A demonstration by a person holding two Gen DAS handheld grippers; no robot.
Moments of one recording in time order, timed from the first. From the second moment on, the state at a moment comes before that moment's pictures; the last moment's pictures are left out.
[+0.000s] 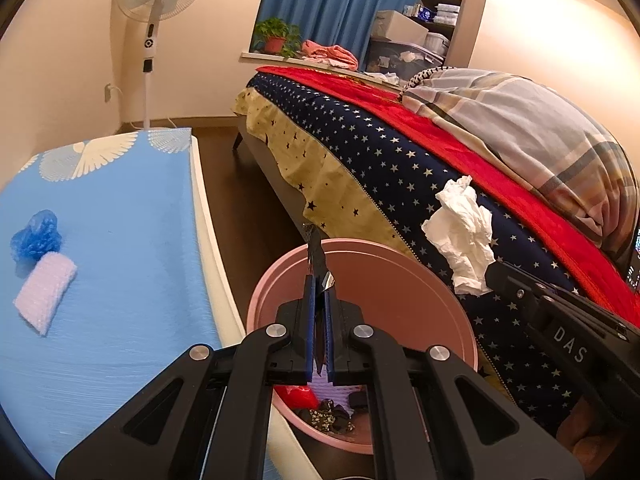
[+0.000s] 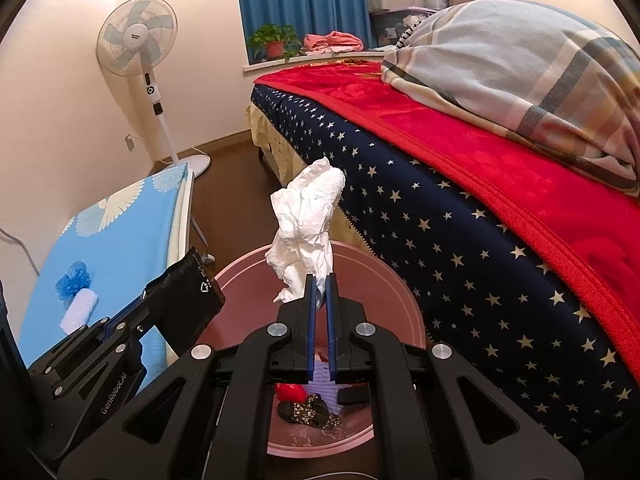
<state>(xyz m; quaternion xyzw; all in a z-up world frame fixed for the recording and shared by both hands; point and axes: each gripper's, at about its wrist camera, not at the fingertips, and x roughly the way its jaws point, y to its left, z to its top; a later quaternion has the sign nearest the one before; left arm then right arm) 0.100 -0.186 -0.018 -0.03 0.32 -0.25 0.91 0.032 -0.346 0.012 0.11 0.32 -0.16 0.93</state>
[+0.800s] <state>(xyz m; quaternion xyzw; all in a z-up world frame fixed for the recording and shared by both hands) 0.096 -0.181 -0.016 -0.04 0.32 -0.26 0.91 0.026 -0.347 0.011 0.12 0.31 -0.18 0.92</state>
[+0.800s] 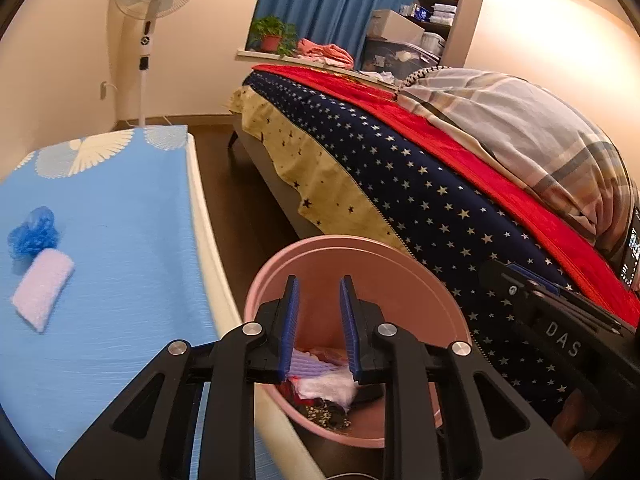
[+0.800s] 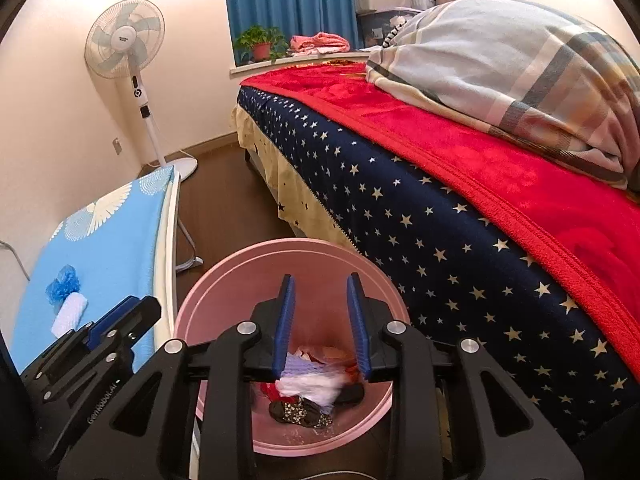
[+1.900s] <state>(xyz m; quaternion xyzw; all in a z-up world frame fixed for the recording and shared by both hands) 0.095 -0.033 -0.016 -0.08 0.31 -0.09 0.94 0.052 -0.230 0.017 0.10 0.27 -0.01 0.96</state>
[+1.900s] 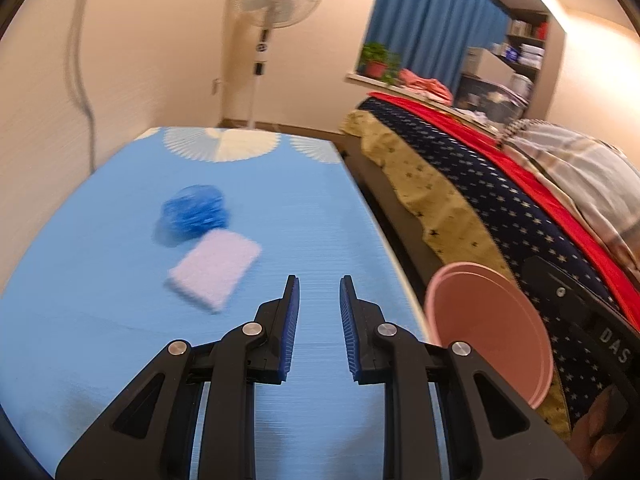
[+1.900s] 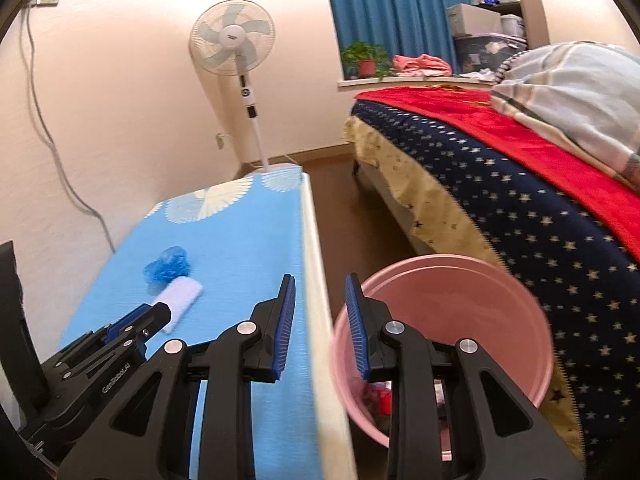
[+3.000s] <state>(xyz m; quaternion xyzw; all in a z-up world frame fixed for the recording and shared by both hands) 0.167 0.025 -0.076 -0.13 0.40 0.03 0.91 0.108 -0.205 -0.020 0.11 0.30 0.05 0.95</state>
